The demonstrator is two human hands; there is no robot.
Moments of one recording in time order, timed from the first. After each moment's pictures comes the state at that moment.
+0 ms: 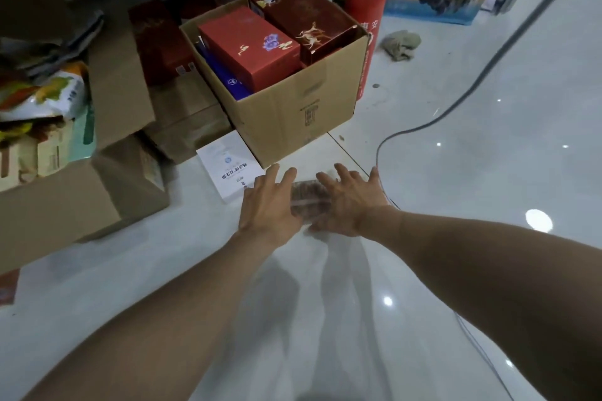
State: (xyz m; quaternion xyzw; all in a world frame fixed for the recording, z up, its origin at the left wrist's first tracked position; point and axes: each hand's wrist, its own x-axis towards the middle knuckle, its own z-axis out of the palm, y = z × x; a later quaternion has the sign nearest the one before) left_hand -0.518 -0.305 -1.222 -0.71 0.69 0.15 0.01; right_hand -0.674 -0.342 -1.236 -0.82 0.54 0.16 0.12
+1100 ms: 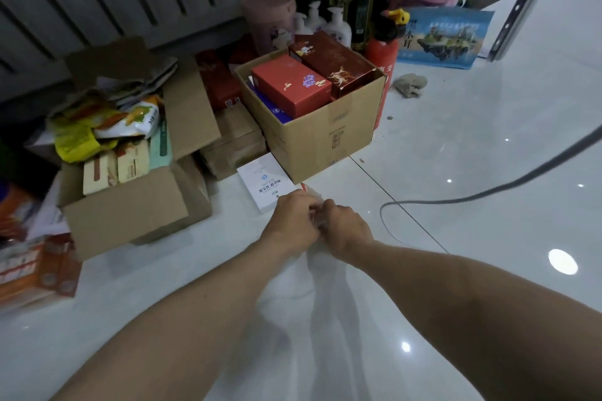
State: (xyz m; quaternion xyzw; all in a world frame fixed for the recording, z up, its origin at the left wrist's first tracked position) left_hand -0.500 -0.269 -1.186 -0.64 0.67 0.28 -0.23; right_hand -0.614 -0.281 -1.209 -0.75 0.62 0.00 0.25
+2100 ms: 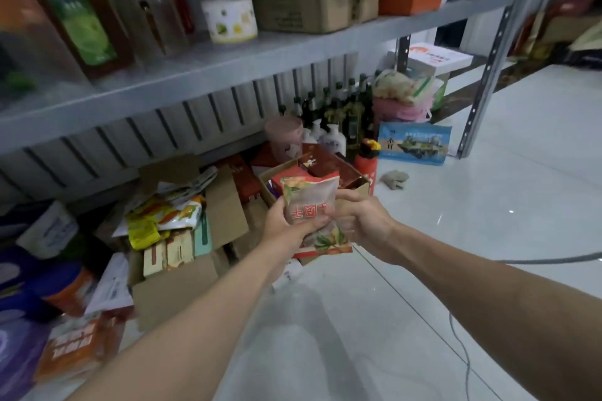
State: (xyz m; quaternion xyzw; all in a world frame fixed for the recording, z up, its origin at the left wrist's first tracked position) left_hand -0.504 -0.264 -0.992 -0.59 0.41 0.50 -0.49; right_hand -0.657 -0.300 -0.986 -0.48 0.42 -0.35 0.69
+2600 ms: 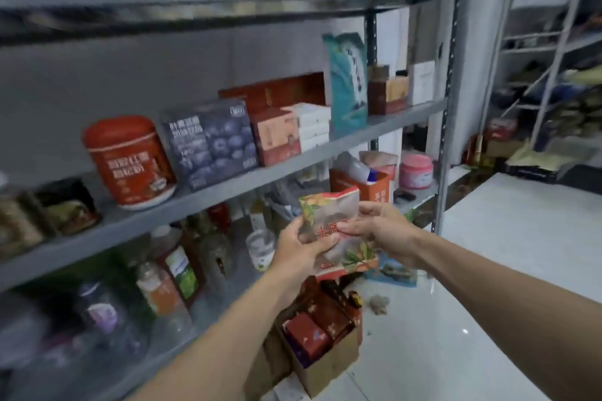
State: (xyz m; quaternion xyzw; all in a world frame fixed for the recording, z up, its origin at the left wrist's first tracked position) left_hand -0.550 -0.262 -0.508 -0.48 0.49 0.51 -0.51; right_hand -0.723 -0.291 -0.483 -0.60 0.43 -0.37 0.57
